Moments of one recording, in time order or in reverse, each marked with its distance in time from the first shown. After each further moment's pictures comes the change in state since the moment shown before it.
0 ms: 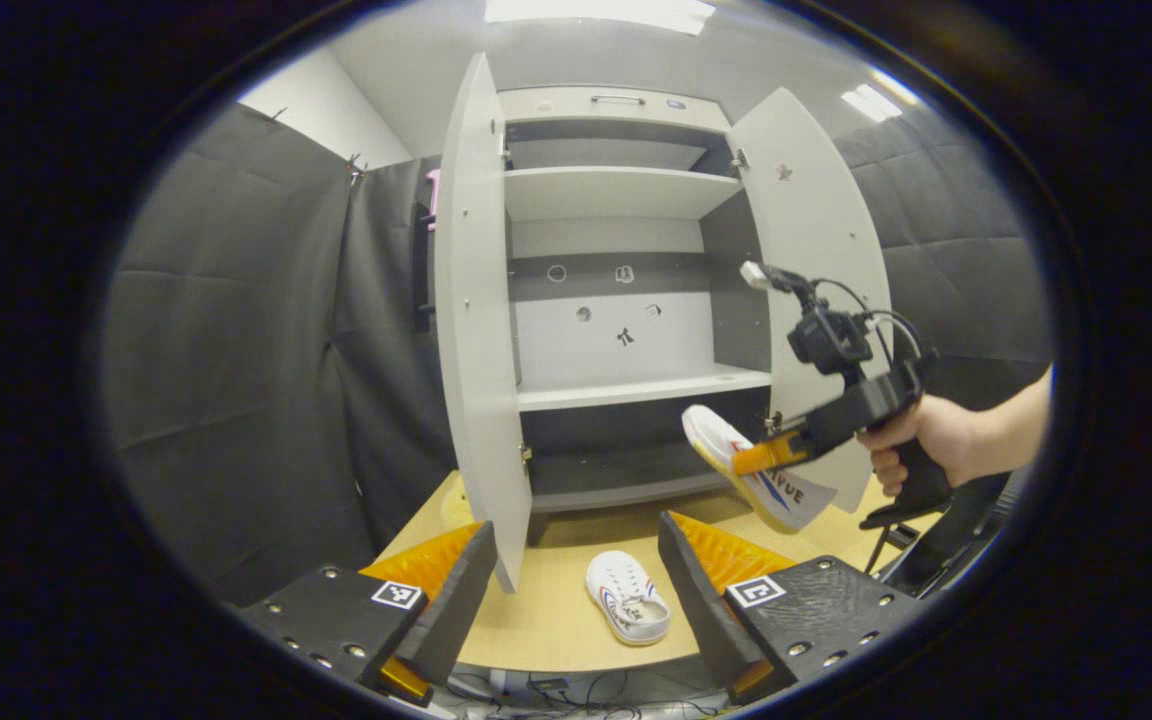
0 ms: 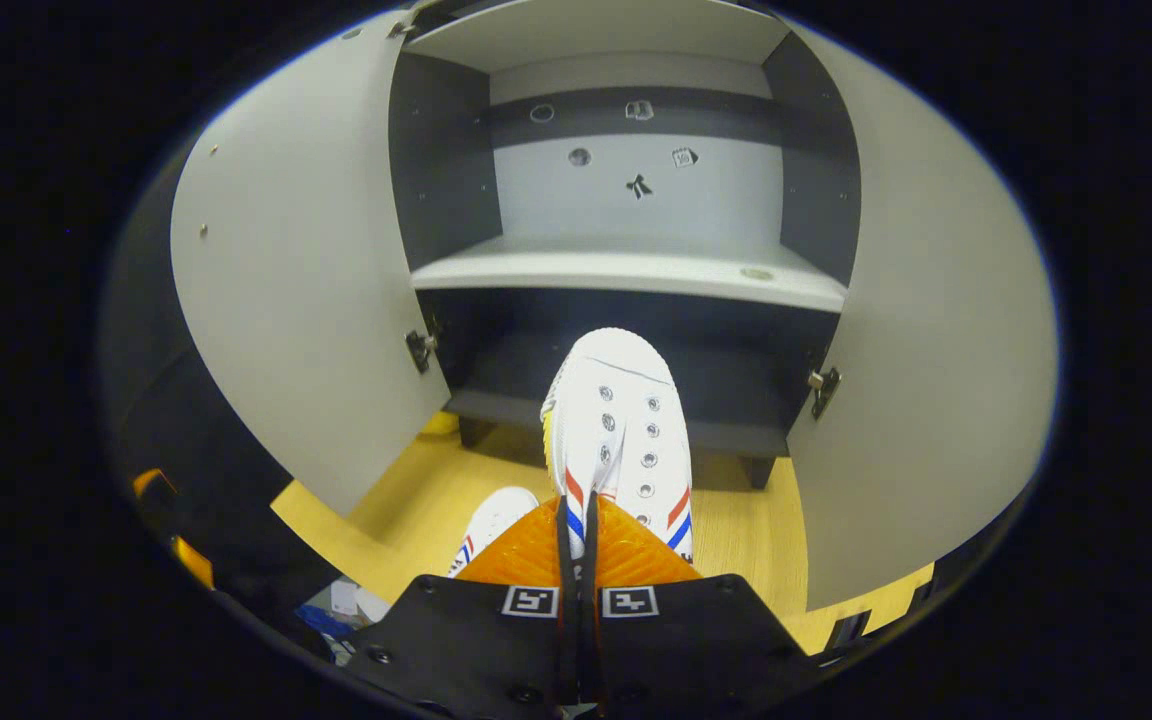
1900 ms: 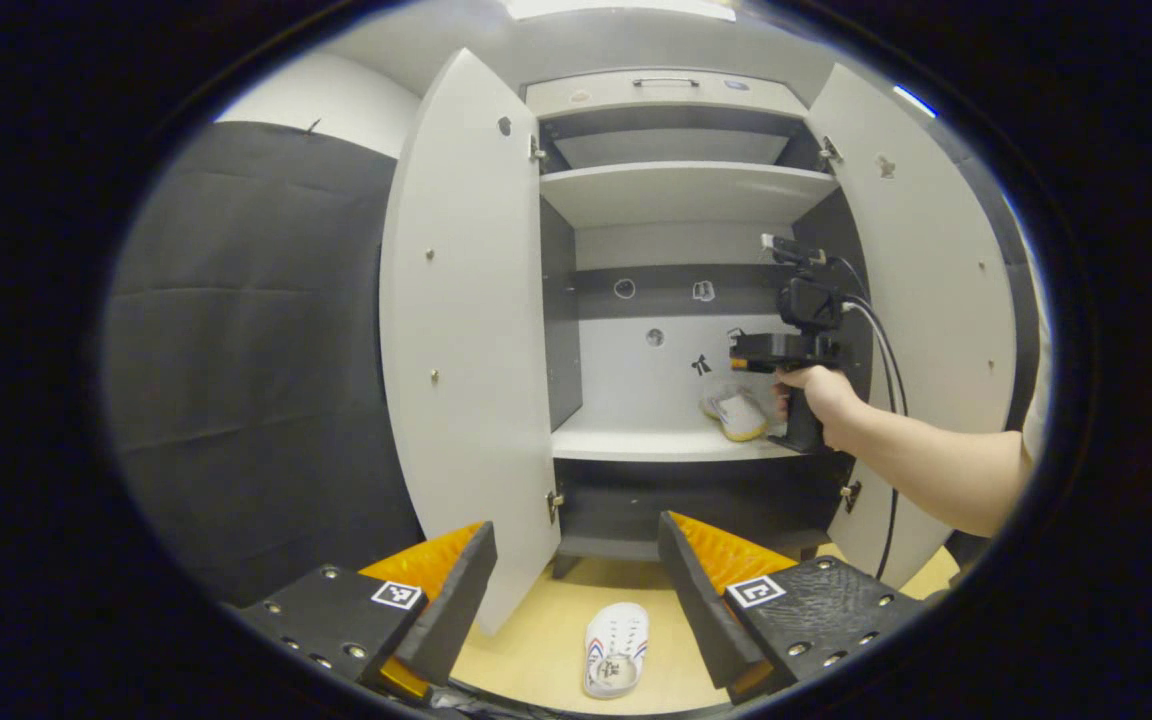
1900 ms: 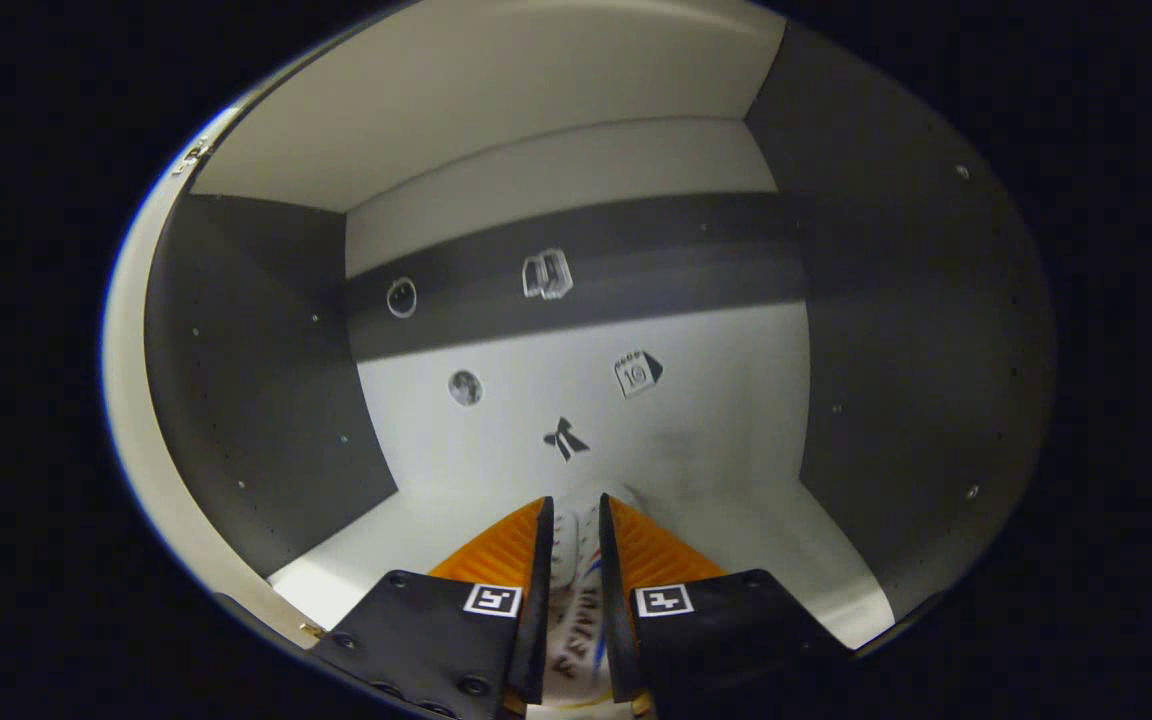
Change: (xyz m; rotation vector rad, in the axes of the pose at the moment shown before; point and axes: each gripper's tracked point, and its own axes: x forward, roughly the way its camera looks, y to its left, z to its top) left arm 0.094 -0.025 0.073 -0.062 0.025 0.332; right arm 0.164 -0.100 0.294 0.100 -0.458 -0.059
